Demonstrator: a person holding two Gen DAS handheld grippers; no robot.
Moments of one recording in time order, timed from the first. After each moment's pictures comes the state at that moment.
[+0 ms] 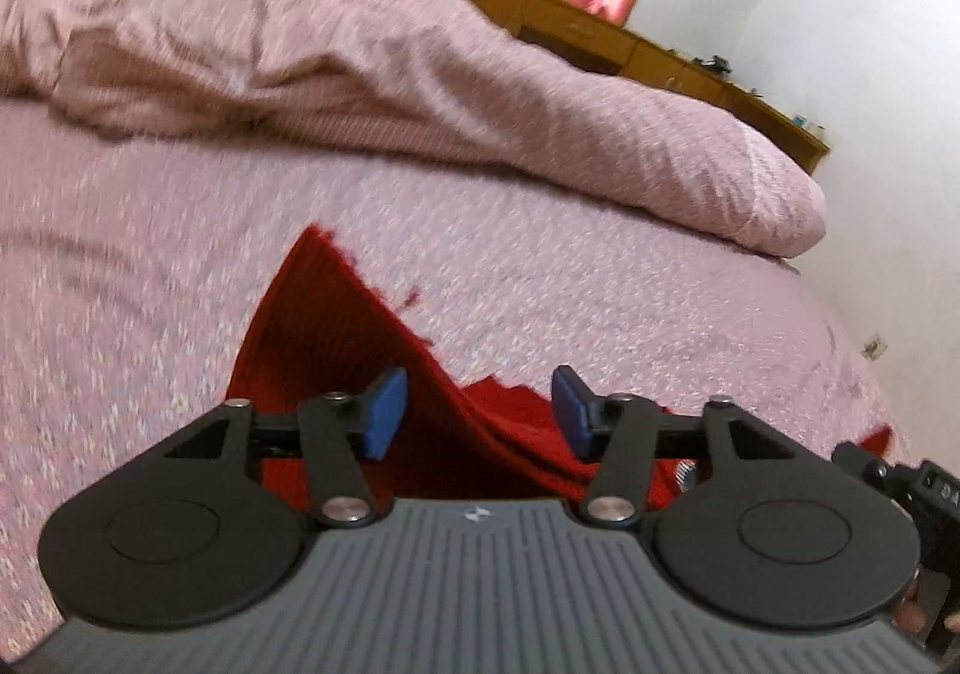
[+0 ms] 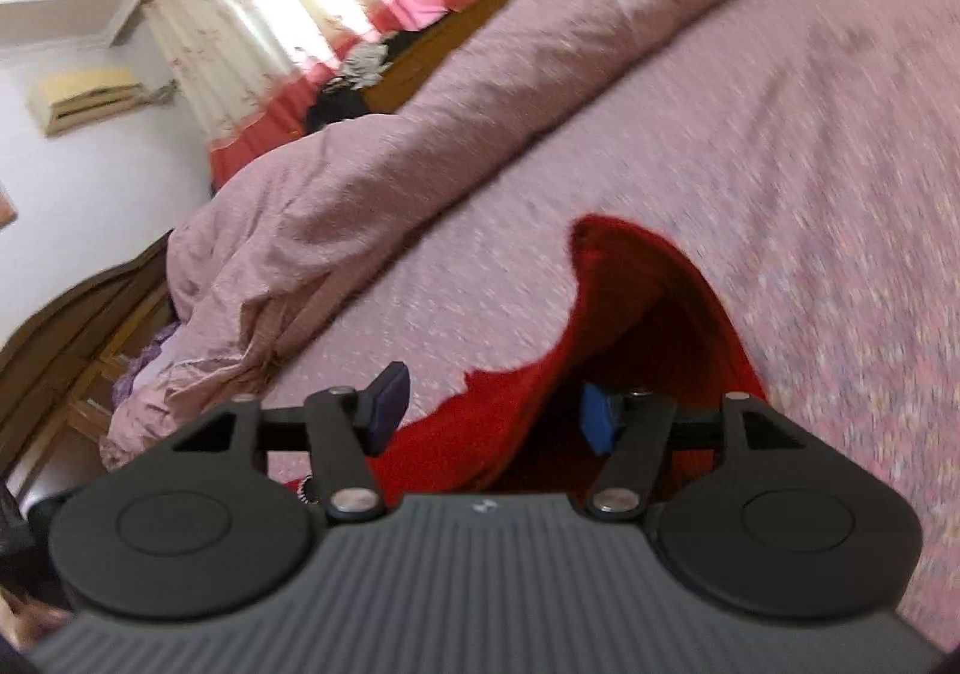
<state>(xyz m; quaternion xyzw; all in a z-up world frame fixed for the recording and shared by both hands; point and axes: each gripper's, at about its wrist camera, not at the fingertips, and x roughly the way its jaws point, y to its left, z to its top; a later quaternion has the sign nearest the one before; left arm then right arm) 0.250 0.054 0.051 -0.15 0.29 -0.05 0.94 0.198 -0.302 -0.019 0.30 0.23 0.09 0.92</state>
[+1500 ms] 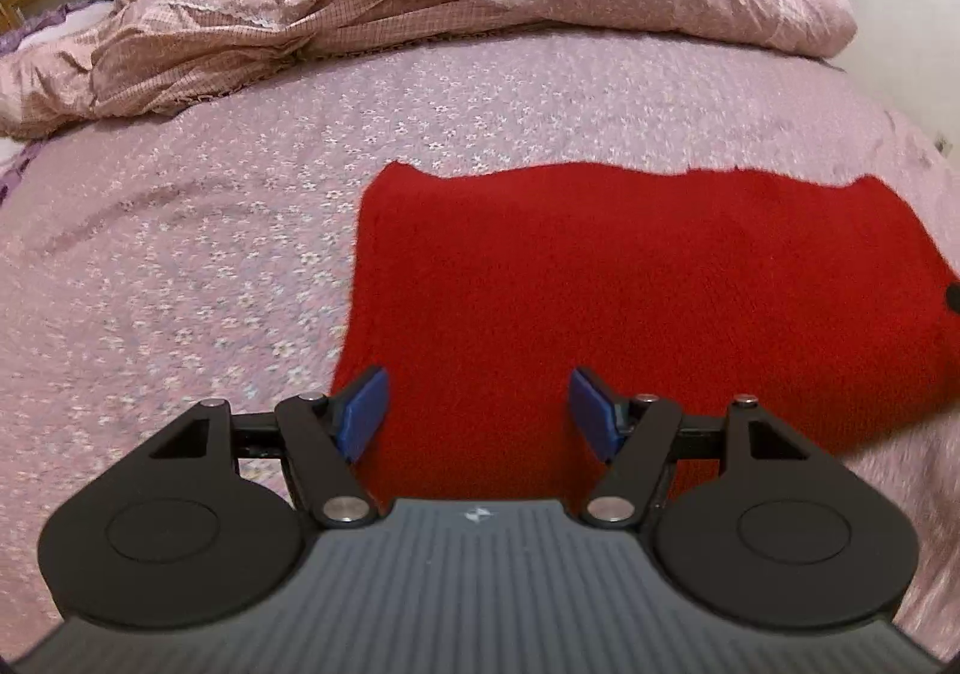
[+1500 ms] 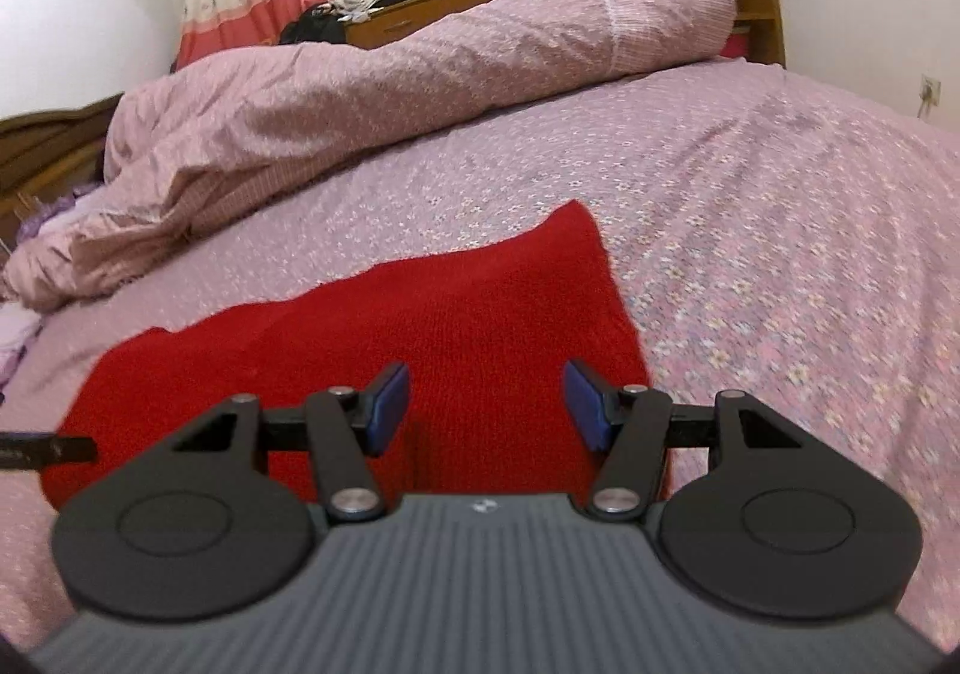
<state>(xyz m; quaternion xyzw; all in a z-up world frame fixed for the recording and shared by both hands) 0.168 0.066 0.006 0.01 0.40 -0.02 0.92 0.130 -0.291 -0.033 0.13 0.26 0.03 0.96</state>
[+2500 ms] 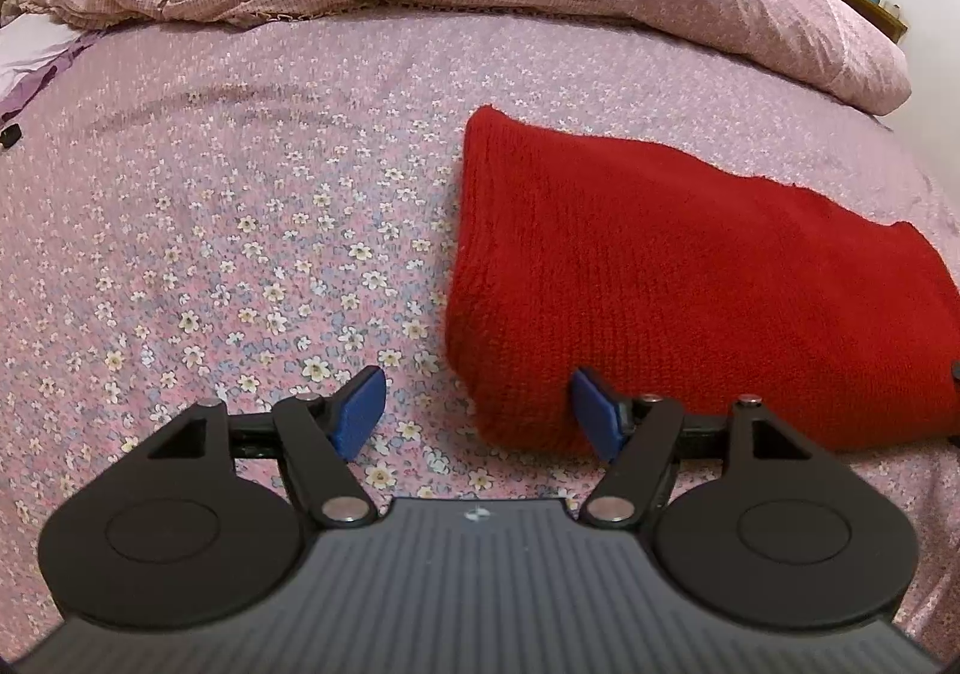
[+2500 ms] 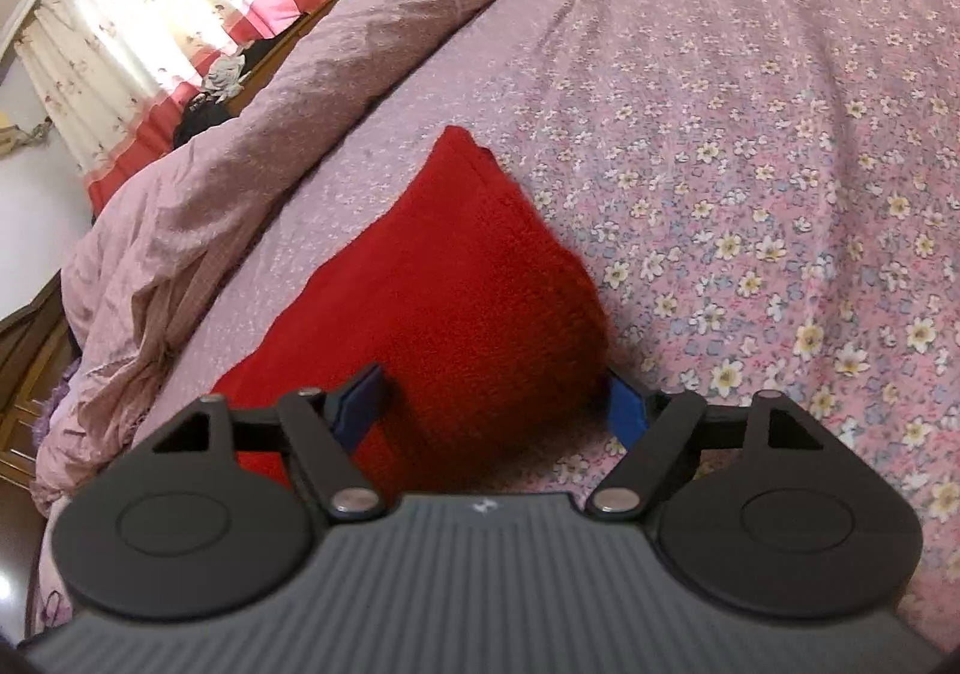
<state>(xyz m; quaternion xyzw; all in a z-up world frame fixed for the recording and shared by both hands) 0.144 0.105 -0.015 -0.08 0.41 0.03 0.91 0.116 -0.304 -0.079 0.34 0.28 -0.05 0.90</state>
